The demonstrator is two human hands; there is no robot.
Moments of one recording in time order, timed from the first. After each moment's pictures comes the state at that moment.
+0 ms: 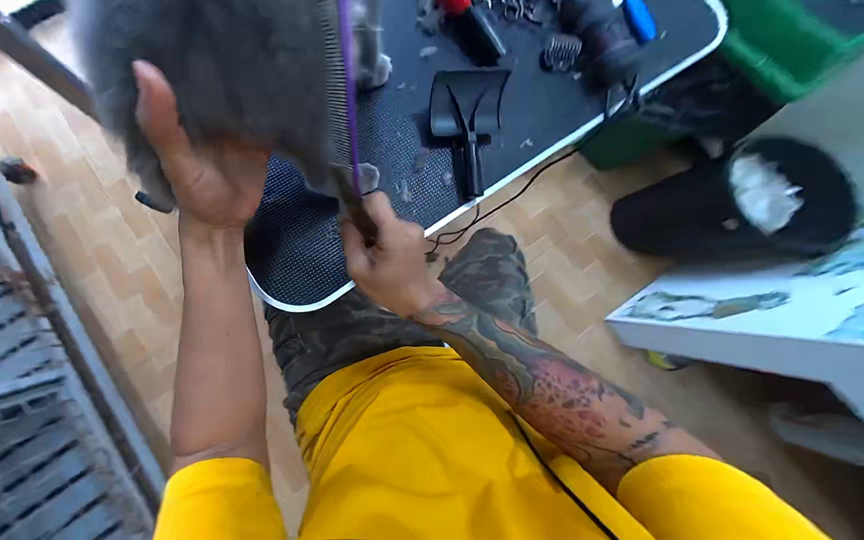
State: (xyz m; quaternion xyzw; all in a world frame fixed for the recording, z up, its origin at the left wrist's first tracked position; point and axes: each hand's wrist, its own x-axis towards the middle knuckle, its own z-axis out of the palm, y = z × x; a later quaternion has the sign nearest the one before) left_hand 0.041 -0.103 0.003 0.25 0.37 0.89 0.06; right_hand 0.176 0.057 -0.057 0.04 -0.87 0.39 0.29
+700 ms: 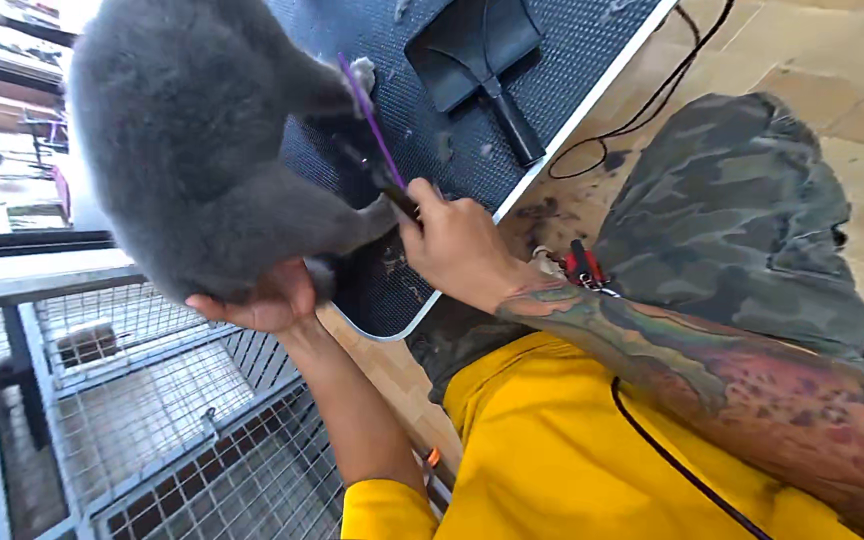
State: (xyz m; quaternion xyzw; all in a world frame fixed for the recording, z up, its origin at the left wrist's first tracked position) left_hand 0.057 -0.079 0.016 0.17 0.52 0.84 -0.04; right_hand 0.153 0.113 -0.048 -0.15 -0.83 0.53 0.07
